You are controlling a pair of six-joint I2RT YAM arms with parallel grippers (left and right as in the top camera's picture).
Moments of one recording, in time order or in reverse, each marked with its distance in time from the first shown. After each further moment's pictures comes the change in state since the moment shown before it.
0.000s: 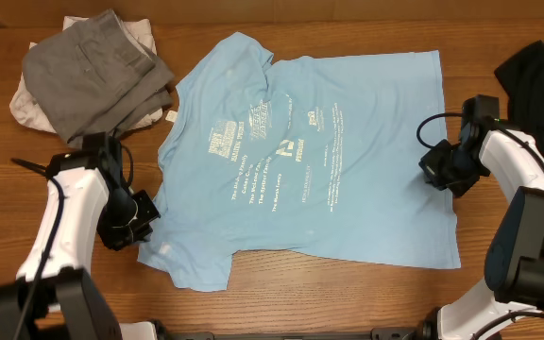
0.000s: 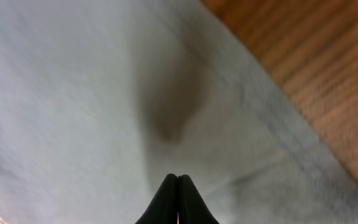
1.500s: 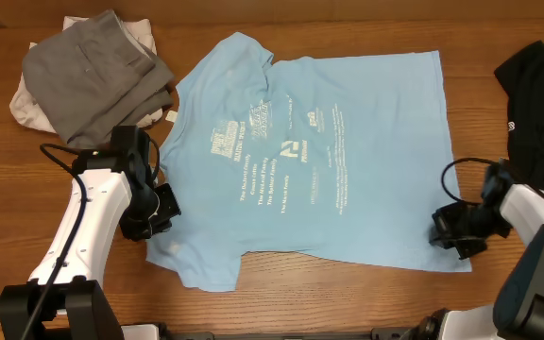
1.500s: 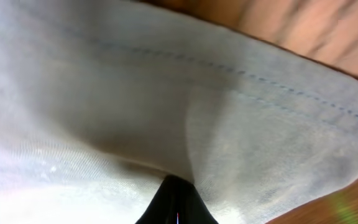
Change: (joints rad) left arm -0.148 -0.011 0.000 0.059 0.028 0.004; right arm -0.242 -0.192 -0.375 -0.014 -0.084 0.095
